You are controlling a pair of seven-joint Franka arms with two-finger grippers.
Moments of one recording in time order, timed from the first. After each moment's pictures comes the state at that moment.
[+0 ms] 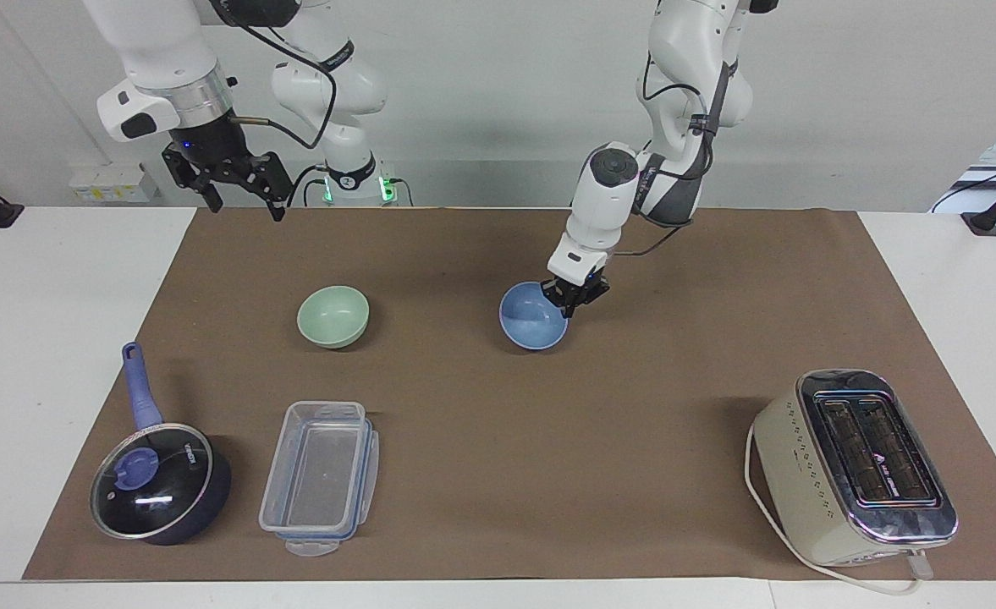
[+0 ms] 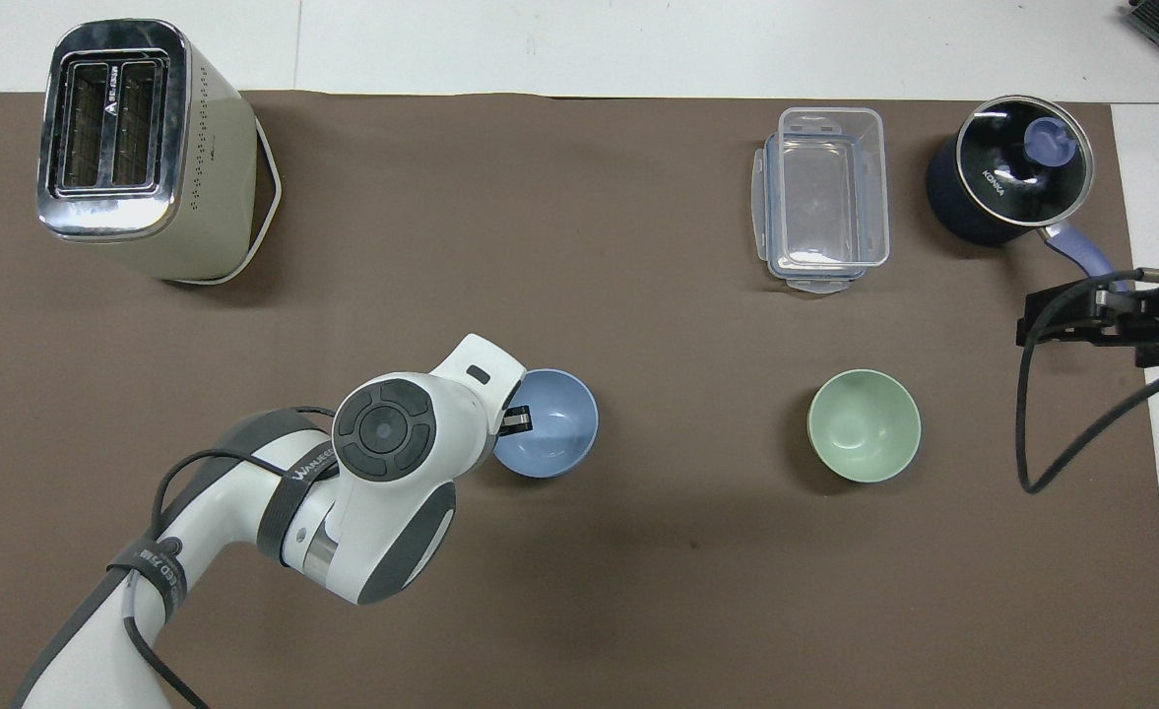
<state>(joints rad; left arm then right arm) -0.54 0.13 -0.08 -2.17 -0.06 2.40 -0.70 -0.08 -0.05 0.11 -1.57 0.00 1.53 0.22</state>
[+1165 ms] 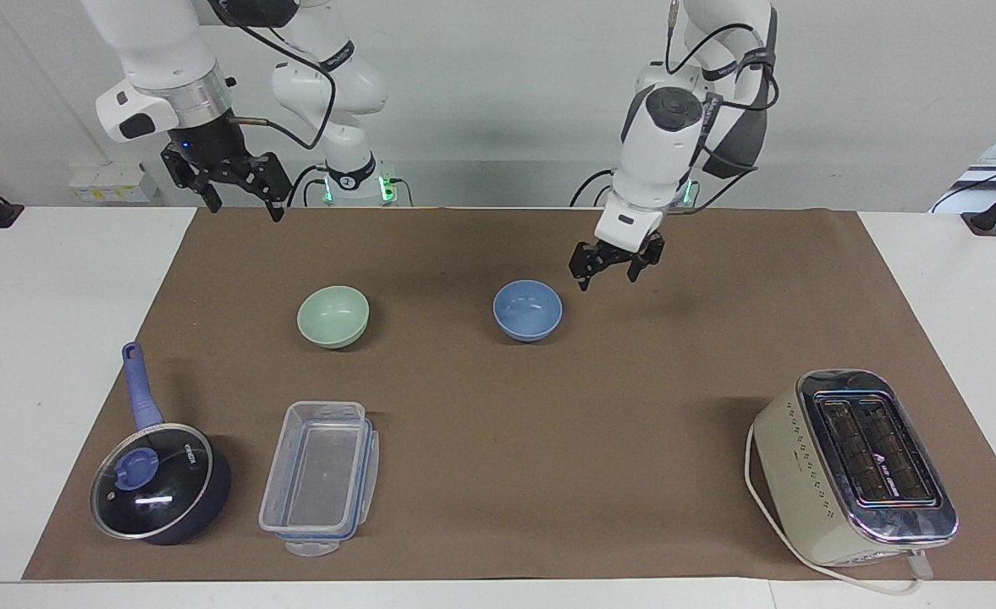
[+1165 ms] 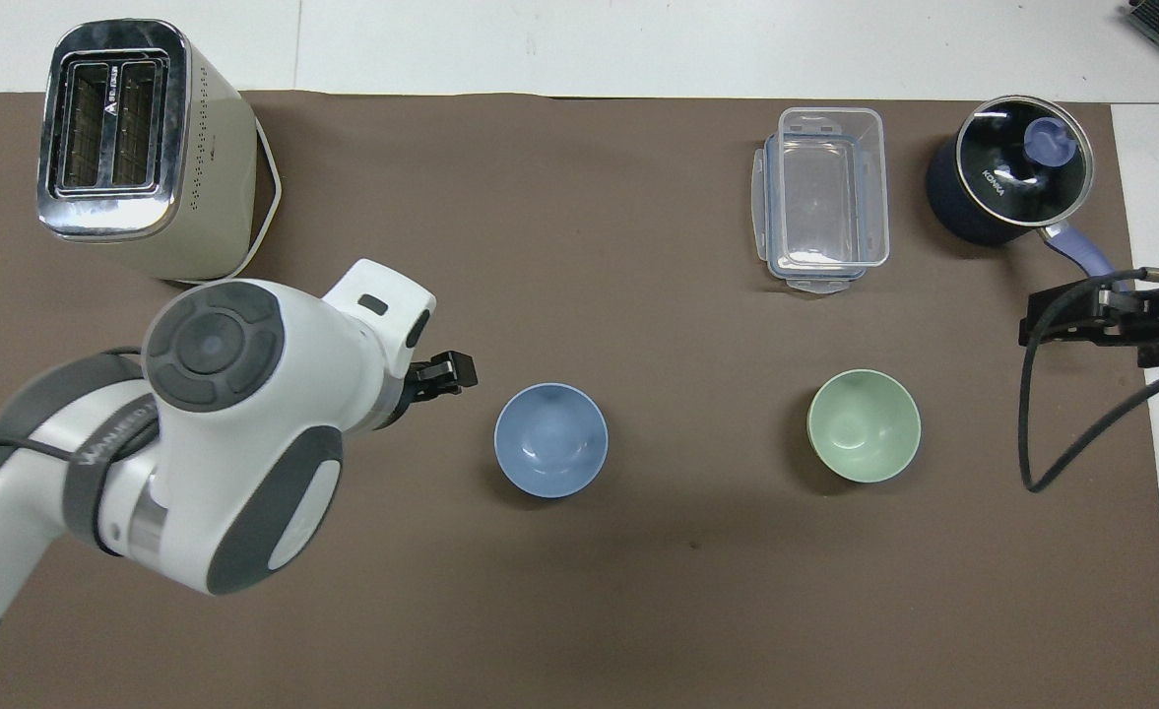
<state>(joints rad) -0.44 -0.01 -0.05 -1.95 -0.06 2.00 -0.67 -0.09 -0.05 0.11 -1.57 0.00 1.53 0.22</state>
